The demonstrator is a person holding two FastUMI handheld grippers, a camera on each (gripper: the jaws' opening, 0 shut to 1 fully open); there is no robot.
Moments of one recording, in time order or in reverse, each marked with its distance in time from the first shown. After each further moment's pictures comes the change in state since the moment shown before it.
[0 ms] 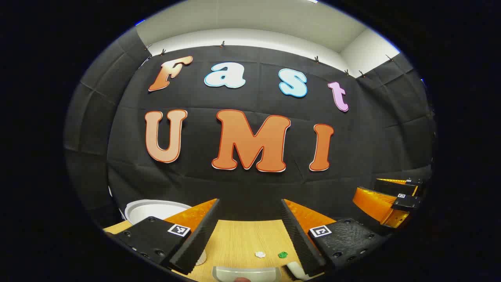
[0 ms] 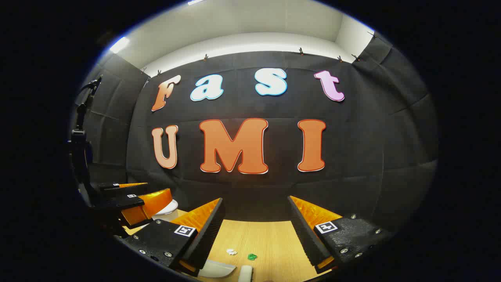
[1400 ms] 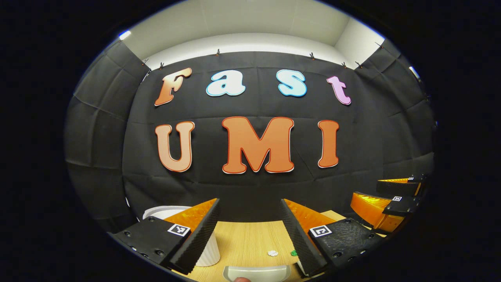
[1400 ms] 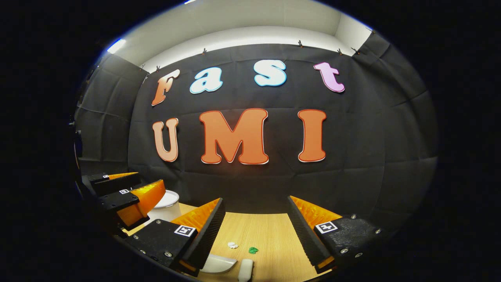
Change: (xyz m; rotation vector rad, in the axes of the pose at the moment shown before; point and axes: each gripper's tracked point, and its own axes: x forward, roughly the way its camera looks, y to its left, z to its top) left arm -0.025 -0.010 0.004 0.101 -0.021 0.086; right arm -0.010 -0.001 -0.023 0.005 0.079 -0.006
